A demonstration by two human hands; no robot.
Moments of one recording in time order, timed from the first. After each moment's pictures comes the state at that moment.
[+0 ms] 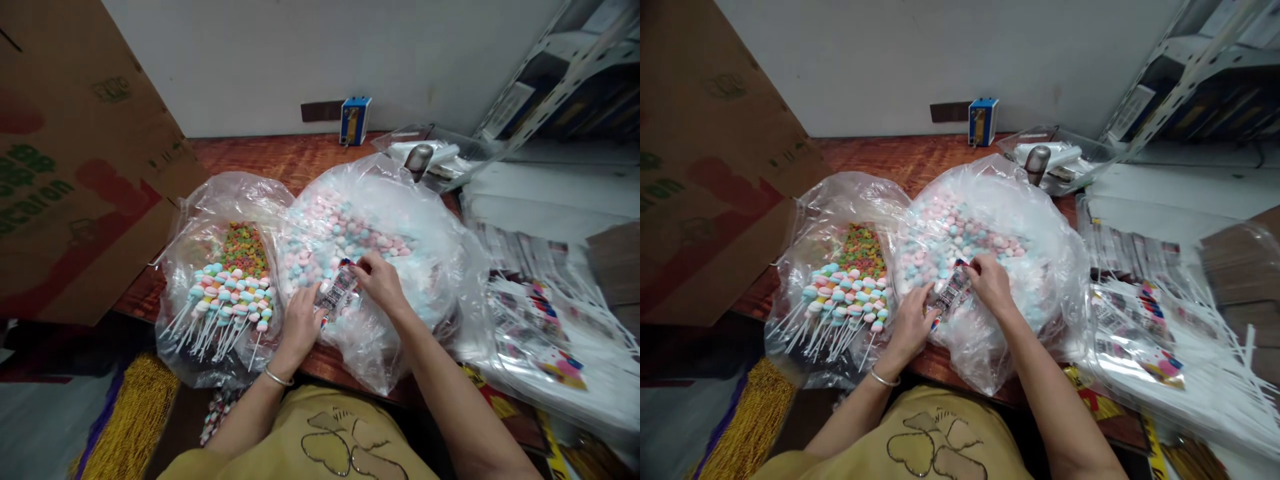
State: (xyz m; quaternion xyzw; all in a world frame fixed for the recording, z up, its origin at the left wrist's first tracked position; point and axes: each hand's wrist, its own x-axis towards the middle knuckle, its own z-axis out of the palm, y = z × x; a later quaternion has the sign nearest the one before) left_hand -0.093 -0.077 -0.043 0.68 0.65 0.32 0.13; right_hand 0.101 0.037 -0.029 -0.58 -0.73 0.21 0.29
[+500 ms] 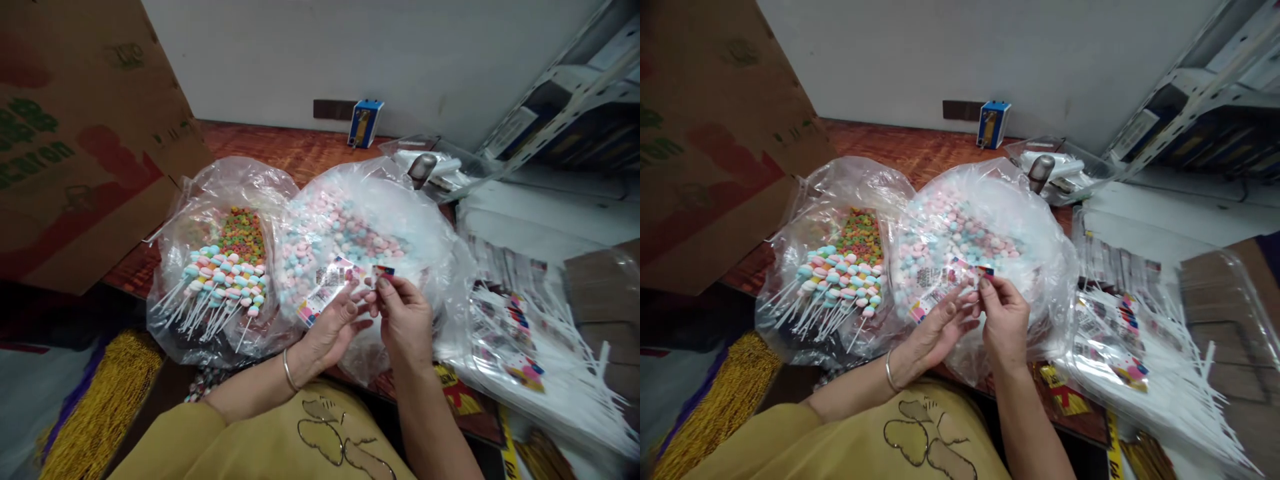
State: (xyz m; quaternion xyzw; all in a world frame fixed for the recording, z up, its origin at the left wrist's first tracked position) left_hand -0.002 -0.089 -0.001 0.14 0.26 0.57 0.77; right_hand 0.111 -0.054 0.011 -0.45 -0.38 0.54 0.60
